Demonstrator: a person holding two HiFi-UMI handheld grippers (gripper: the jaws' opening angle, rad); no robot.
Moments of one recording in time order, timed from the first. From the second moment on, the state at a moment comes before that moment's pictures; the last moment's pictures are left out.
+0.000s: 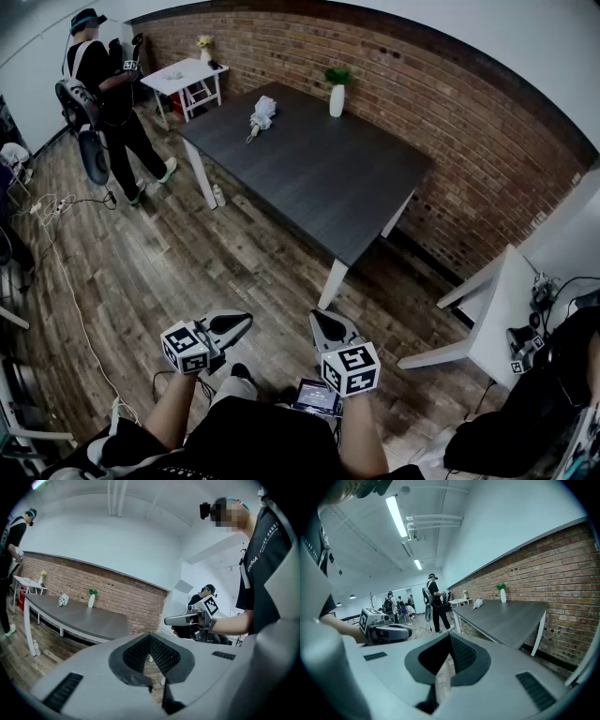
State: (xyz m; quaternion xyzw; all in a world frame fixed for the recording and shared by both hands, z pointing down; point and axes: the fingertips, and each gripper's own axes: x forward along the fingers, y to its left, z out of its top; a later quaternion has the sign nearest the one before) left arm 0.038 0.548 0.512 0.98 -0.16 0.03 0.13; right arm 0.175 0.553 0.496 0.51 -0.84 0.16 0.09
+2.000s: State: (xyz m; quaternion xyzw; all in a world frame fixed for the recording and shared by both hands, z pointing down) left arm -0.022 0.462 0.528 0.95 -0.26 -0.01 0.17; right arm 0.145 0.460 0.510 0.48 -0.85 0.18 0.12
